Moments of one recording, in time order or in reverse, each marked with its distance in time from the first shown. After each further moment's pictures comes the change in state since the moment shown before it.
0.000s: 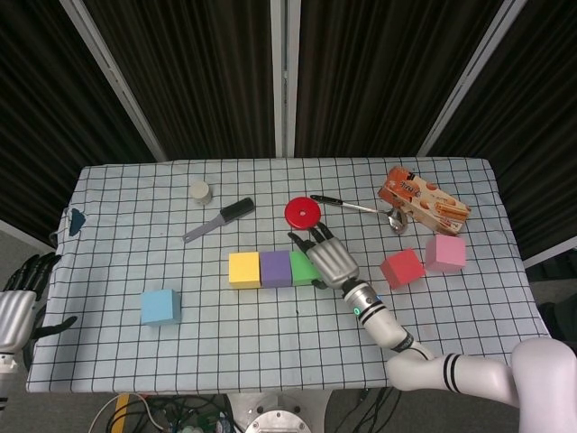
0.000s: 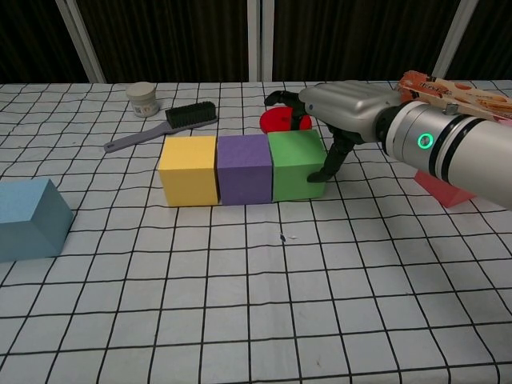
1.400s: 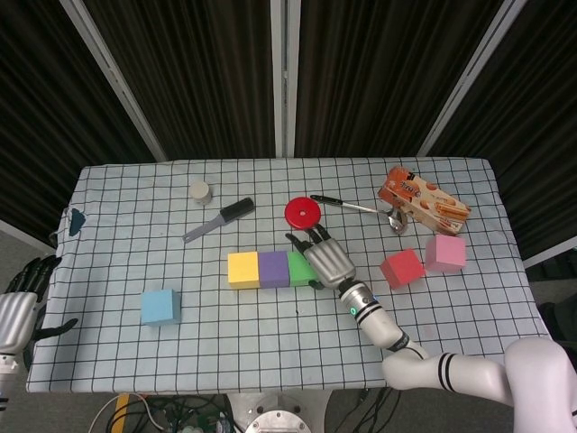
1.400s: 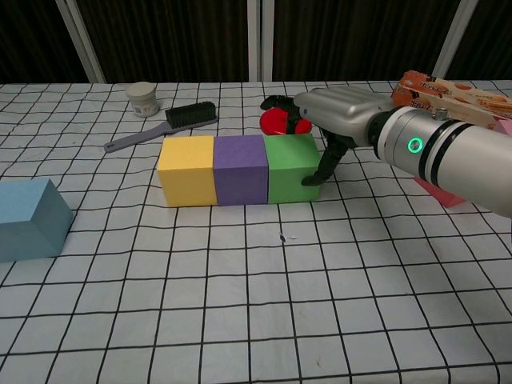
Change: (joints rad) left arm 0.001 -0.011 0.007 0.016 -0.009 -0.020 -0.020; right arm 0.011 -0.024 -0.002 0.022 0.018 -0.016 0.009
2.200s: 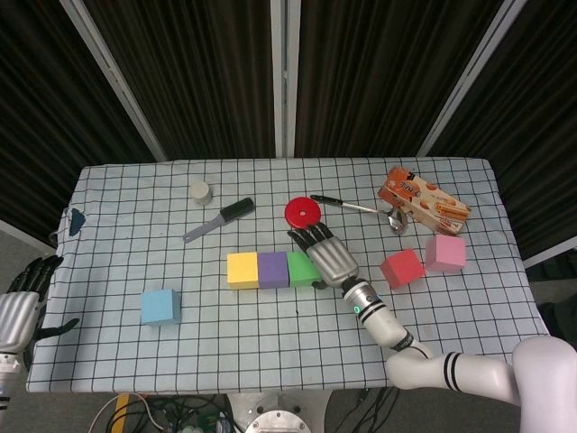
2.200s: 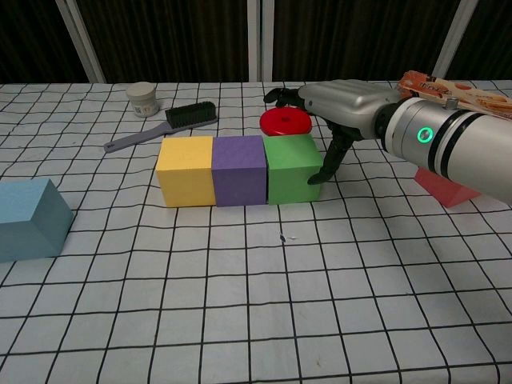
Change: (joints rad) left arm -0.005 0.000 -0.001 -0.006 -0.005 -0.013 0.004; right arm 0.000 0.038 0.008 -0.039 0.008 0.003 0.030
